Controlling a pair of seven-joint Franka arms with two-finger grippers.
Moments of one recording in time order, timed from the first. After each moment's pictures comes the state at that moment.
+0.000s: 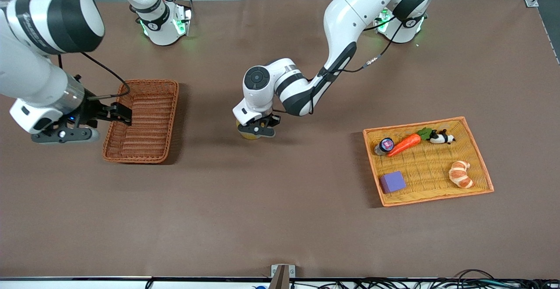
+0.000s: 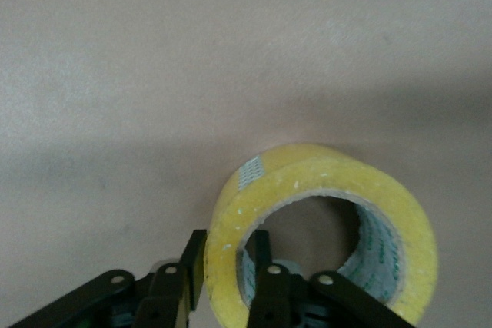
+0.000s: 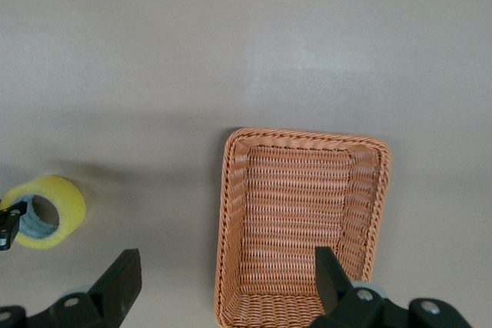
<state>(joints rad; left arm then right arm) -0.73 0.94 -0.27 -1.26 0.23 2.23 -0.86 0.16 0.15 -0.02 -1.65 0.01 1.74 0.08</state>
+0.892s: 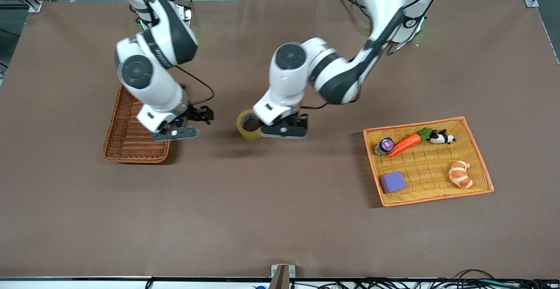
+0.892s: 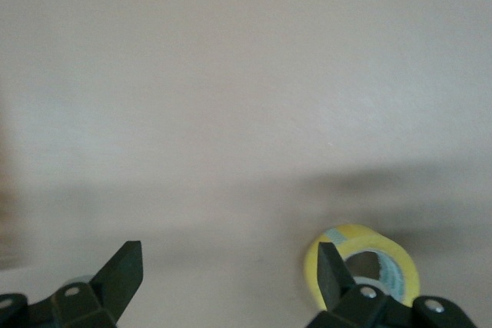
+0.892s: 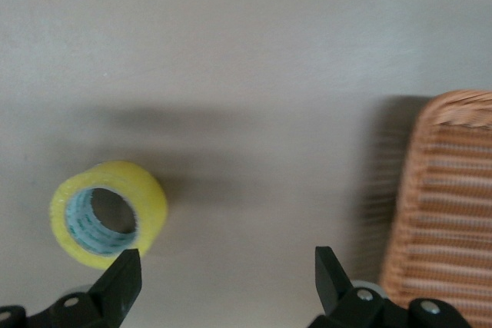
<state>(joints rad) -0.54 0.52 -0.27 -1.51 0.24 2.18 -0.84 0.27 0.23 0.20 -1.97 0.01 2.16 0.39</state>
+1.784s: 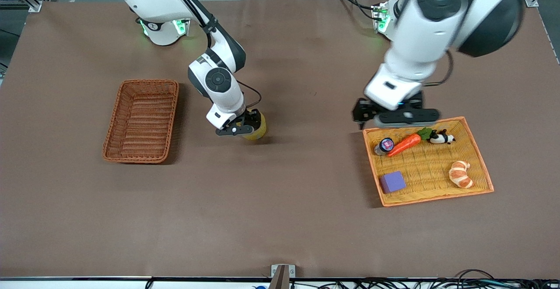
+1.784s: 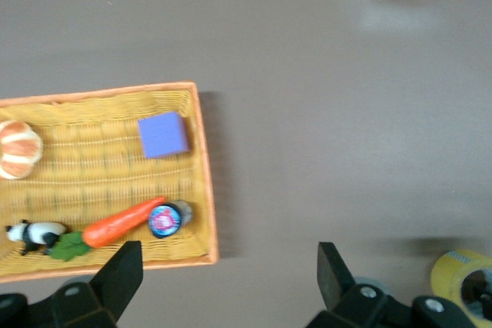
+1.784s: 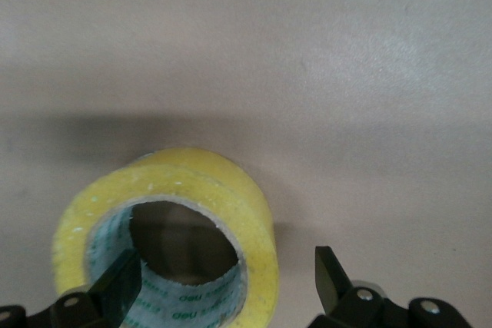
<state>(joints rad) -0.19 0.14 -0.27 -1.65 0.13 1.98 -0.50 0.46 0.50 0.20 -2.02 -0.10 2.51 0.66</state>
